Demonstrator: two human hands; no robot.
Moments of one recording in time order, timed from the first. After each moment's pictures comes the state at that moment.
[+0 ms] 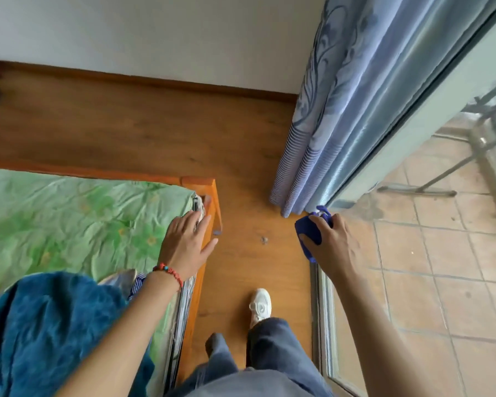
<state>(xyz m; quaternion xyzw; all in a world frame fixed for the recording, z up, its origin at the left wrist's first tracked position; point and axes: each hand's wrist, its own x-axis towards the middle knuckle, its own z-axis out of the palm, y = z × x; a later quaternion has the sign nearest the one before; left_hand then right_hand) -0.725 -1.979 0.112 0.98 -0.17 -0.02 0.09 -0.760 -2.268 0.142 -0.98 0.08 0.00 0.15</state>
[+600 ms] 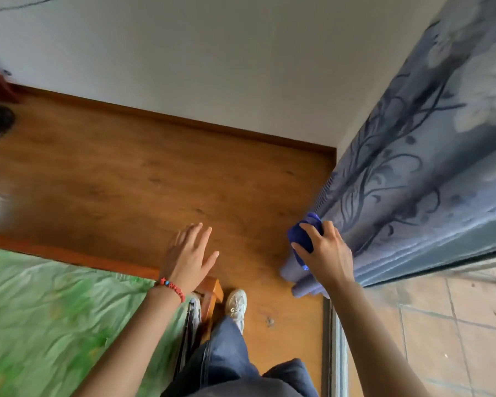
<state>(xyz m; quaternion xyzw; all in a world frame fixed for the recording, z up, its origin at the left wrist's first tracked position) -0.402 -1.982 0.105 0.99 -0.09 -0.04 0.12 -0.398 -2.258 0.157 -0.99 -0.02 0.00 0.13</state>
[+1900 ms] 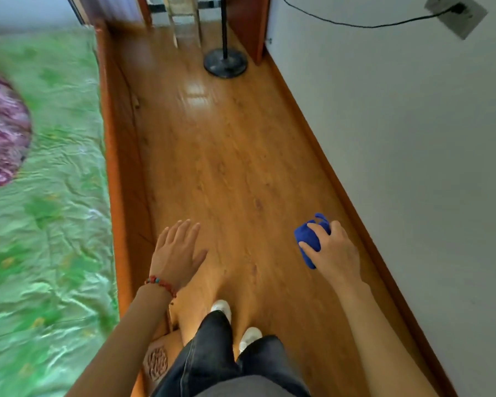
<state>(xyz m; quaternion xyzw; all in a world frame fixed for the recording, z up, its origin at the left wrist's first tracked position) -0.122 -1.857 0.113 0.90 0.43 0.02 0.07 0.152 -2.001 0.148 -0.85 -0.51 0.07 0.08</state>
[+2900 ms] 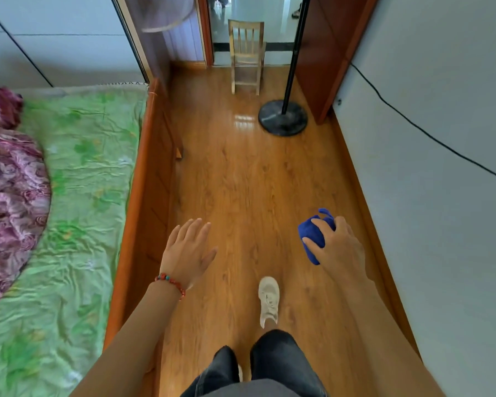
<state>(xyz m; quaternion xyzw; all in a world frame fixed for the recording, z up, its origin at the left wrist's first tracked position) 0.028 -1.350 0.125 0.85 0.52 -0.02 0.08 0.319 -1.421 0.142 -0.78 -0.61 0.05 0.13</state>
